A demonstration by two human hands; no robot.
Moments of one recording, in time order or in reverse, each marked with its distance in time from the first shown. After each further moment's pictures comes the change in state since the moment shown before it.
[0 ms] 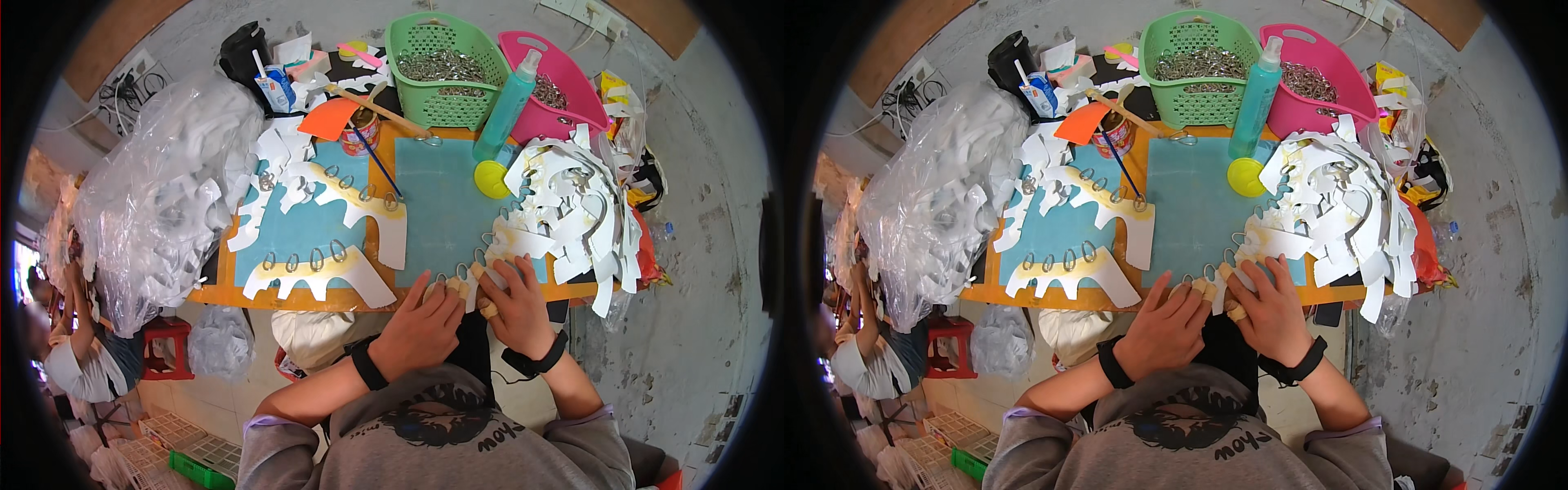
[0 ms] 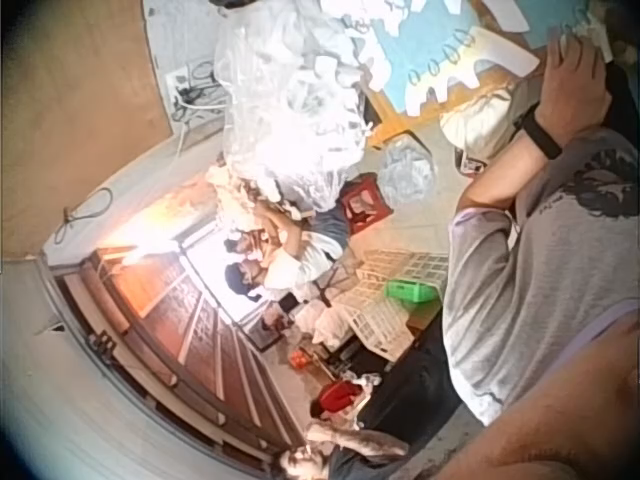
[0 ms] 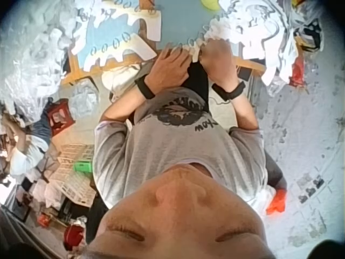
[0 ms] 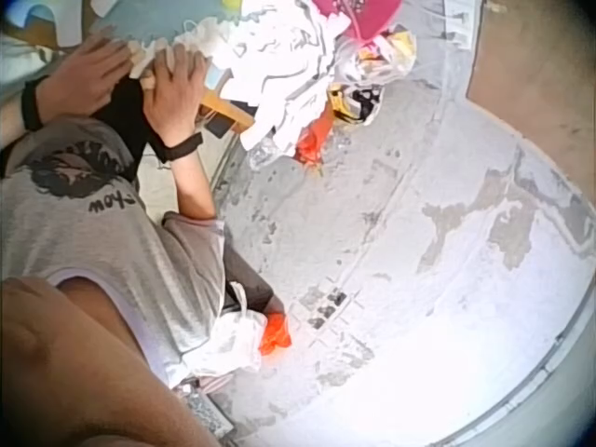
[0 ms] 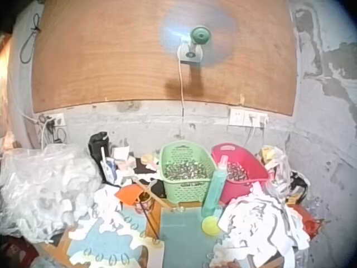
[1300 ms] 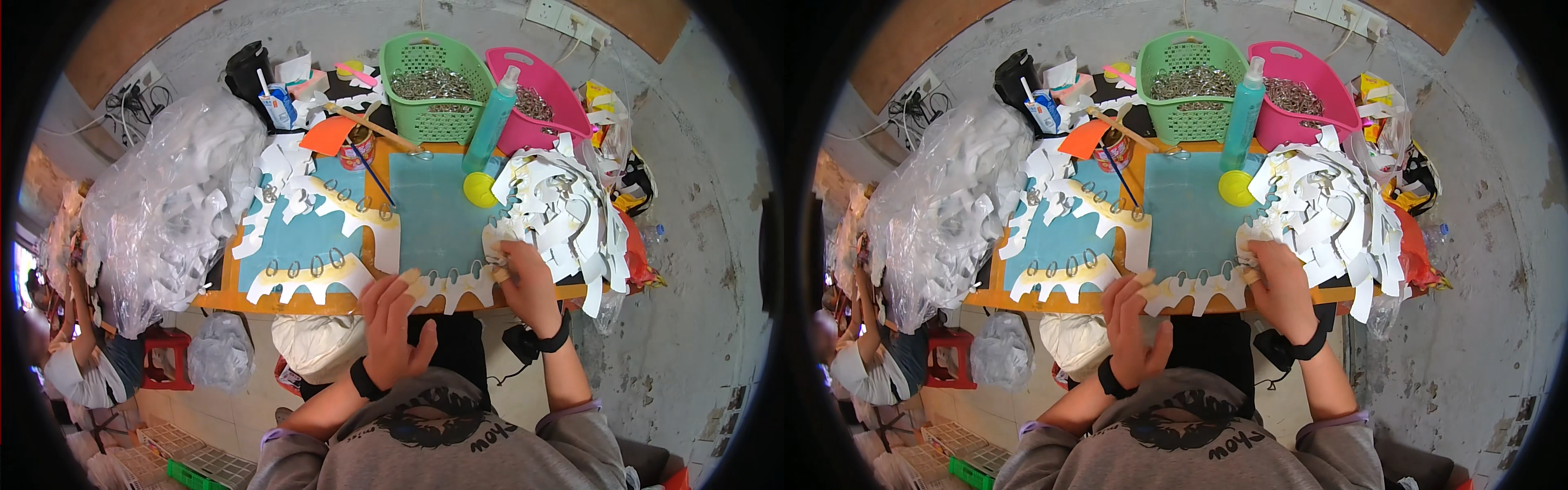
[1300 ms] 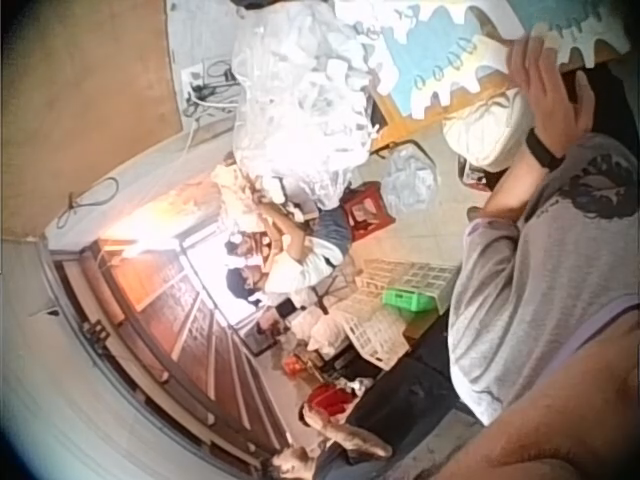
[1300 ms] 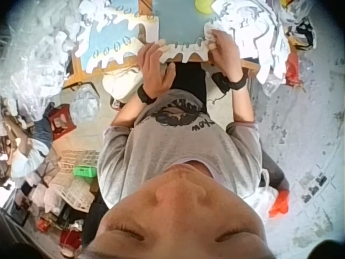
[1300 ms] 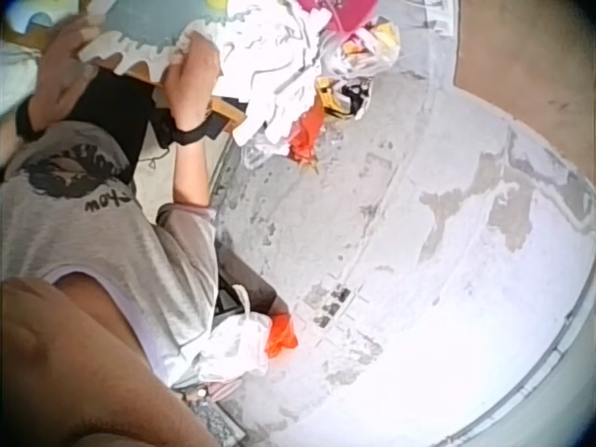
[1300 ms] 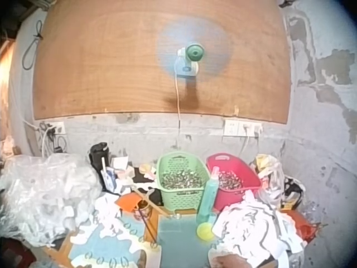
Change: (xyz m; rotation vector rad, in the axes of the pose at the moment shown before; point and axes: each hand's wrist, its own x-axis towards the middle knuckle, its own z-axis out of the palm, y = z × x) left_hand -0.006 0.007 -0.026 -0.376 0.516 -0.332; right_hand 0.027 0.017 -0.020 0.284 0.228 0.152
